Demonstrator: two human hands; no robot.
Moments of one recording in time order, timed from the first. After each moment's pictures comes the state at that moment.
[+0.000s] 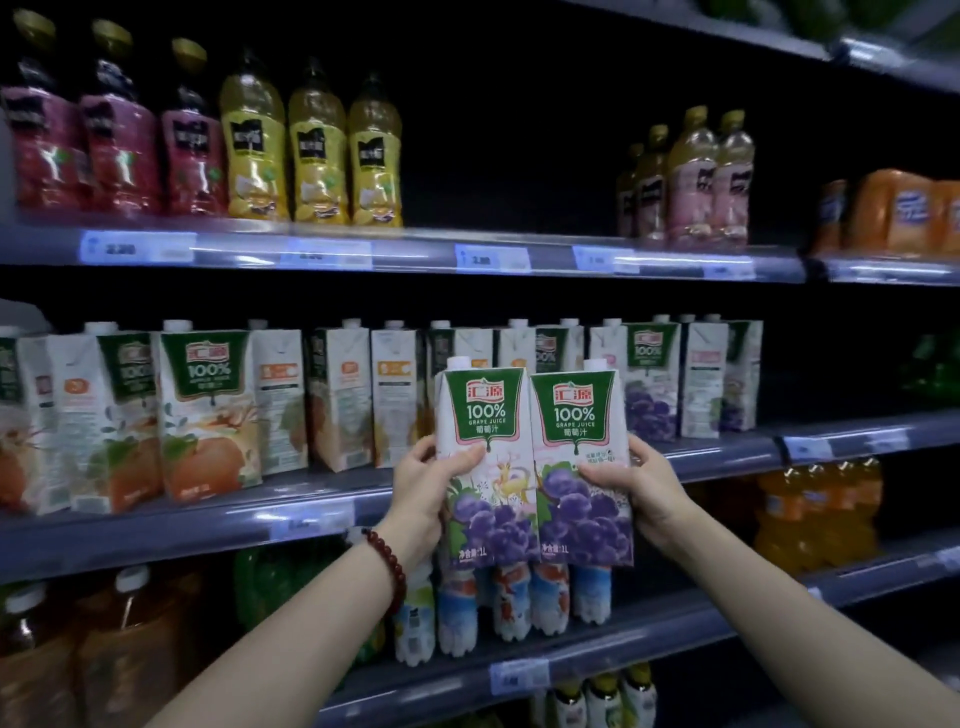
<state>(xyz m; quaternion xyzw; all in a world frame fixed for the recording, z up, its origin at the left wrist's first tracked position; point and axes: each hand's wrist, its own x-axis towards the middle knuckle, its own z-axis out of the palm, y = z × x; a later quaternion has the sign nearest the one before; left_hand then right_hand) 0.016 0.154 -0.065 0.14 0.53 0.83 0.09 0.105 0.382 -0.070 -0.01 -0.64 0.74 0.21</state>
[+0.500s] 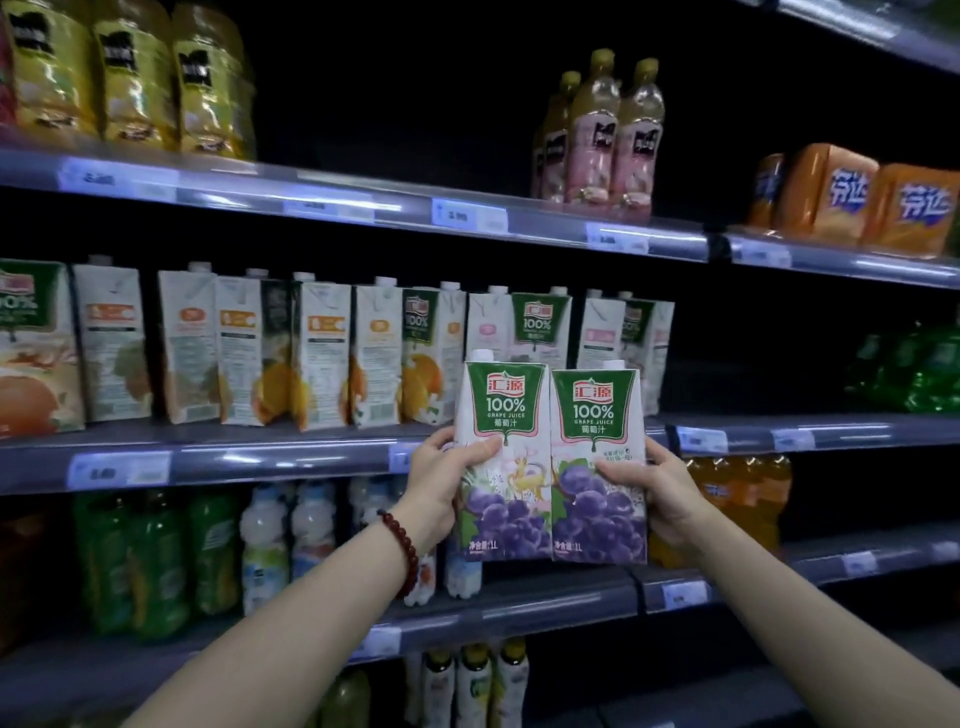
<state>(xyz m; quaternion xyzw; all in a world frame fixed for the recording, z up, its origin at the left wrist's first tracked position) 0.080 0.361 -0.085 0.11 0.50 0.85 0.14 0.169 0.589 -0.083 -0.04 -0.65 0.74 0.16</state>
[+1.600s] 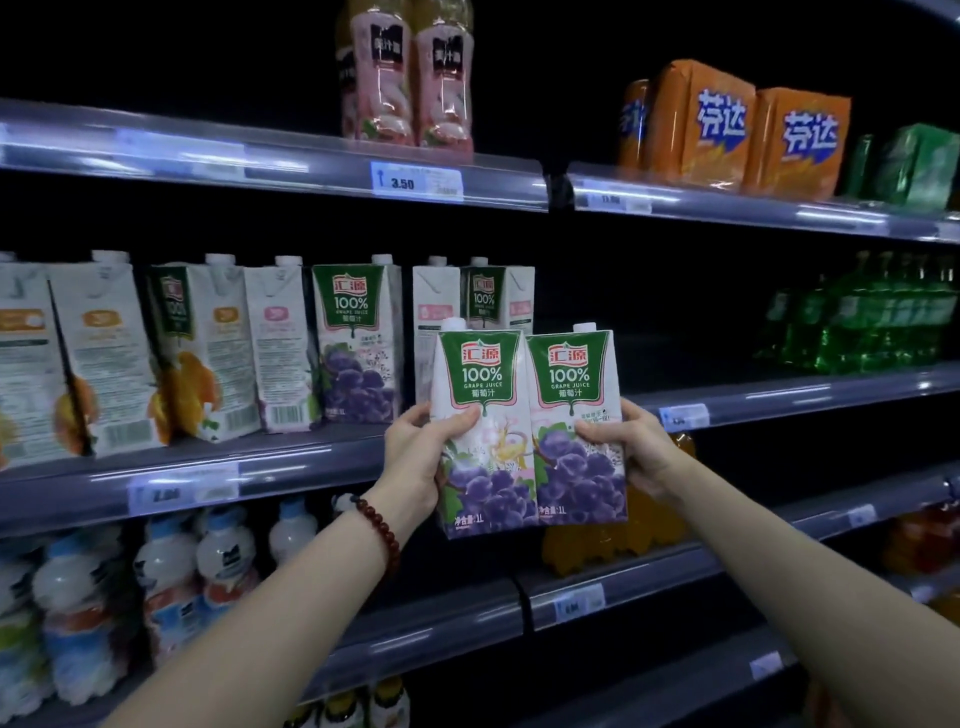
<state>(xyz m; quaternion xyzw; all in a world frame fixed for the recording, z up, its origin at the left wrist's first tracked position) 0.060 0.584 -0.083 0.14 0.51 0.84 0.12 0.142 0.816 -0.083 -0.06 -0.64 0.75 0.14</state>
